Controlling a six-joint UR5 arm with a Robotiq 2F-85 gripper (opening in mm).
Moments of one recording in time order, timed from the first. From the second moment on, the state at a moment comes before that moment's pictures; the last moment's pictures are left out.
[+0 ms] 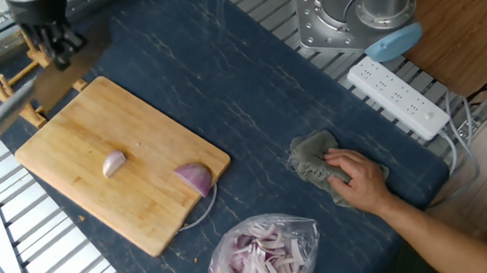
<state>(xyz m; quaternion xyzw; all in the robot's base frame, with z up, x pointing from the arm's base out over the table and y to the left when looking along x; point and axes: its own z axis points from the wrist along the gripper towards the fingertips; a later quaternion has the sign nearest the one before) 0.644 -0.163 0.168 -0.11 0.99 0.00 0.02</state>
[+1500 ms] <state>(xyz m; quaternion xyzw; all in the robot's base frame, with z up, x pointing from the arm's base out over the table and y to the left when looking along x) 0.680 -0.191 0.137 -0.06 1.00 0.01 0.03</state>
